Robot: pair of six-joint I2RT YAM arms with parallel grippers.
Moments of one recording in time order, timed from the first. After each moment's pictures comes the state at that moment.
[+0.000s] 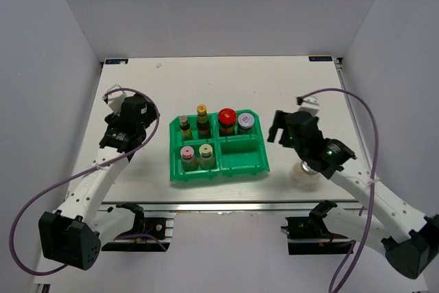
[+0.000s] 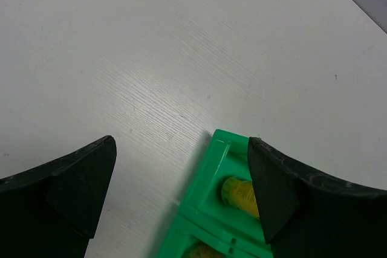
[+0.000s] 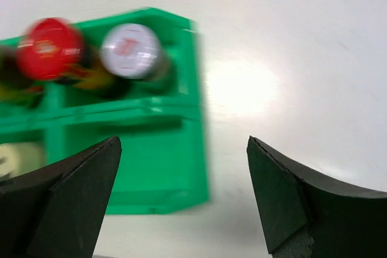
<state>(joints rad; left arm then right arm) -0.26 1.06 0.88 -0.43 -0.56 -0.71 0.73 0.98 0.90 -0.51 0.41 0.51</state>
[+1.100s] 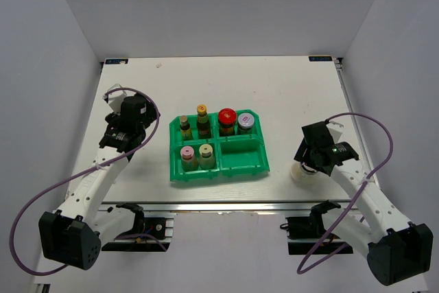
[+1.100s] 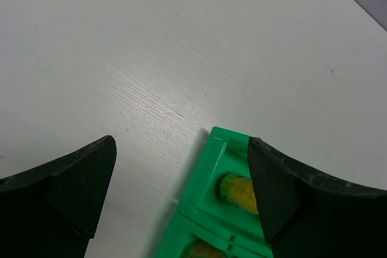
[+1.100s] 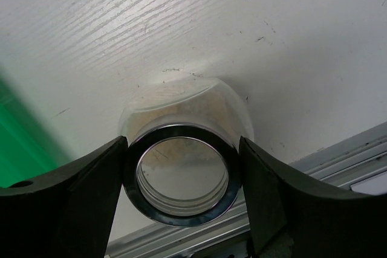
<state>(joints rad) -0.25 1.06 0.88 -0.42 -0.53 -0.70 0.35 0.93 0.71 -0.89 0.40 0.68</state>
